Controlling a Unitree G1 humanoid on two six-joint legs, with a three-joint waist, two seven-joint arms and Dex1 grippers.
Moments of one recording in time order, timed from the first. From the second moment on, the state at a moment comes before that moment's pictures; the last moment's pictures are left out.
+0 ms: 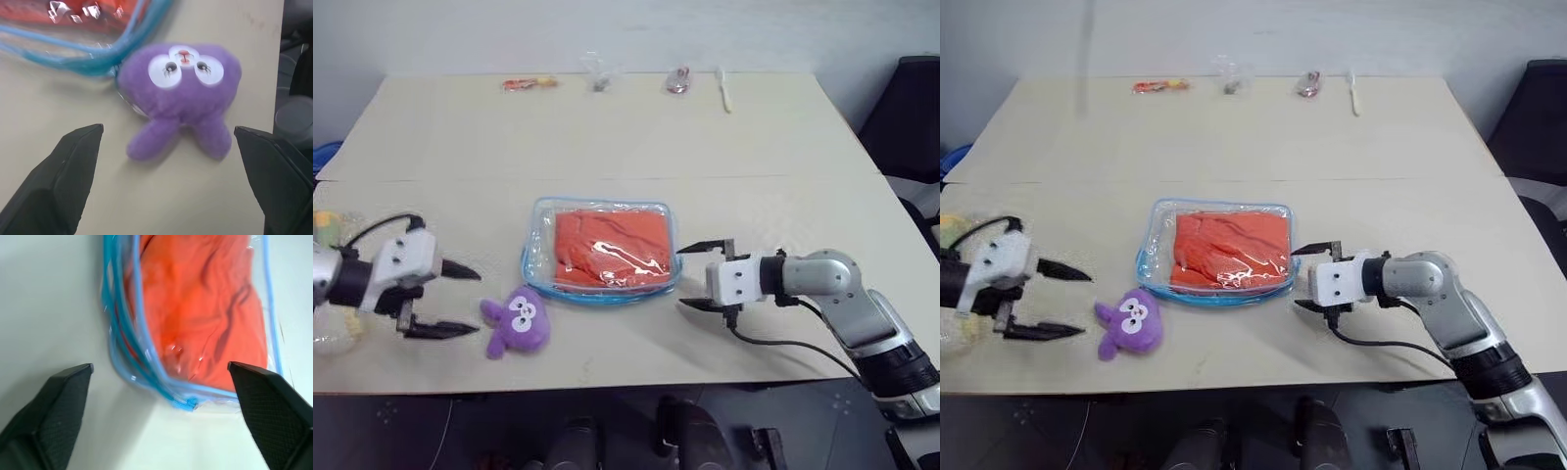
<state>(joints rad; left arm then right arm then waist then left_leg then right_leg) -0.37 1.22 0.22 -0.11 -0.45 0.45 -1.41 -0.40 -0.79 0.17 -0.25 0.09 0.04 1.06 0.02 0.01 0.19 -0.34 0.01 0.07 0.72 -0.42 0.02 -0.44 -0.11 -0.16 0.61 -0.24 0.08</state>
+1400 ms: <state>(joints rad) -0.55 0.88 -0.22 -0.12 0.00 0.12 -1.19 -0.13 -0.87 -0.21 -0.84 0.93 0.82 0.60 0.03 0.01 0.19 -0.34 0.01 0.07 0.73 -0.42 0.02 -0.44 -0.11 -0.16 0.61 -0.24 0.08</state>
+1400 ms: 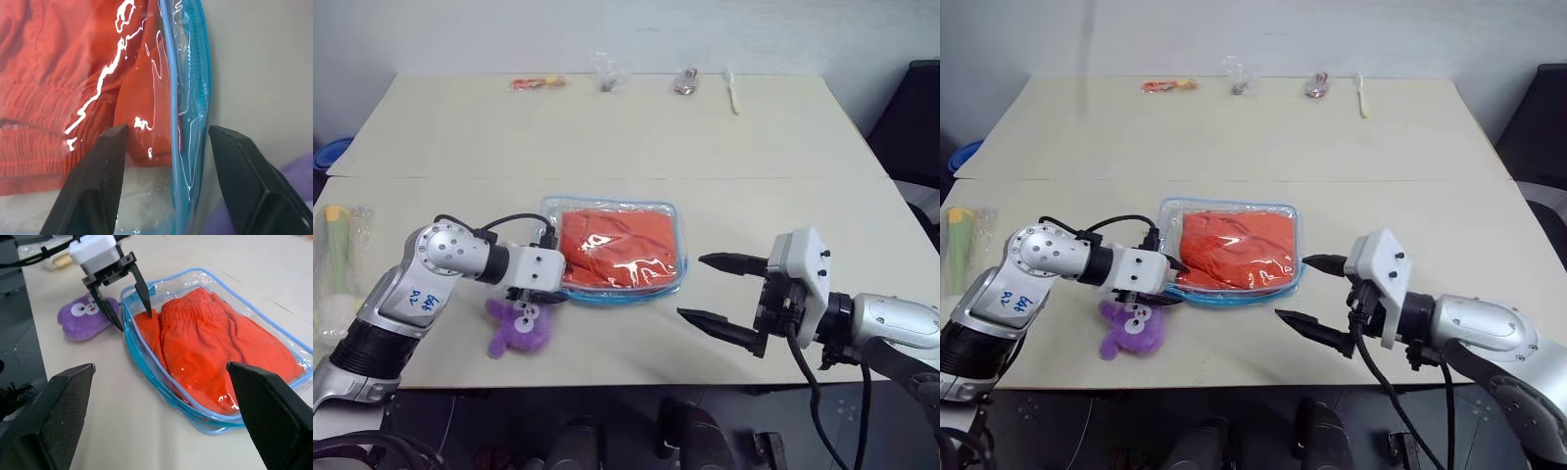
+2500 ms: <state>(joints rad) -0.56 0.75 -0.11 -0.33 -0.15 0.44 -0.99 -0.32 -0.69 0.39 -0.59 0.09 0.53 0.51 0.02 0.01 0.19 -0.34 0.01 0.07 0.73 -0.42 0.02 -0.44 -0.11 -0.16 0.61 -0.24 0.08</state>
